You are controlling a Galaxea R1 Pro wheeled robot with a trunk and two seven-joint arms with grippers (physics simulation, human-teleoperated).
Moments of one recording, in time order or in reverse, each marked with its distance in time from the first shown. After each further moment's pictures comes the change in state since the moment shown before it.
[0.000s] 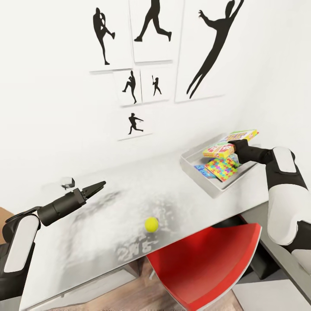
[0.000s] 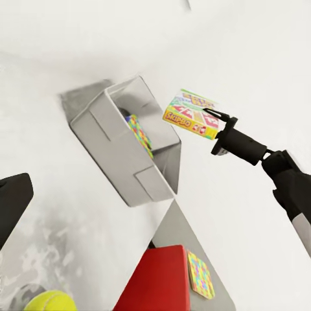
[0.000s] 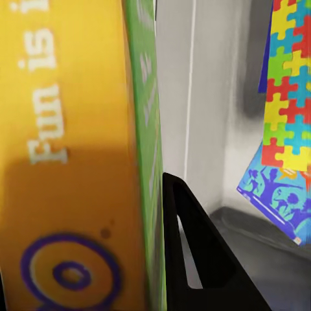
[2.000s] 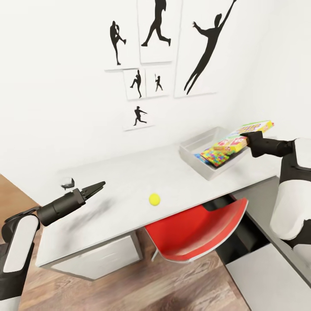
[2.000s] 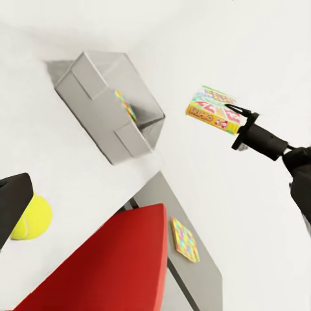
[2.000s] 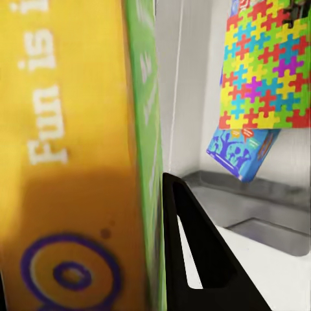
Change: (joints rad) left arm 0.000 0.004 0.002 0.000 0.000 0.006 0.001; right arm -0.027 -0.018 -0.084 -0.137 -0.006 0.100 -0.121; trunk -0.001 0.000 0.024
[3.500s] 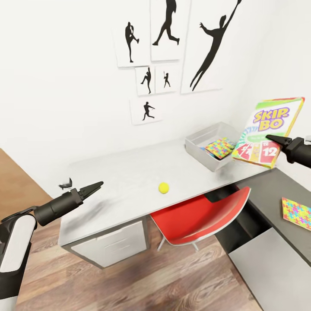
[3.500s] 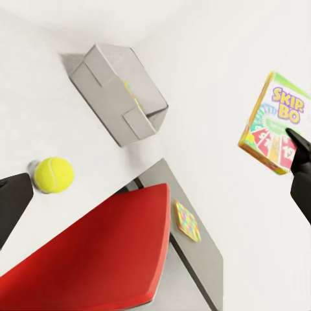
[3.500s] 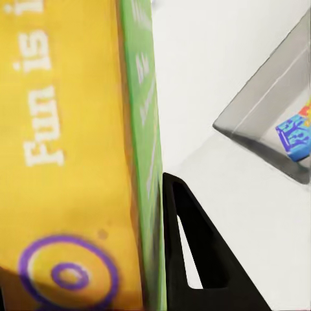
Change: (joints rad) left arm 0.000 0.018 0.007 0.001 -0.001 0.001 0.000; right arm 0.403 -0.313 0.116 -0.449 0.003 0.200 0.721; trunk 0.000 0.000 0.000
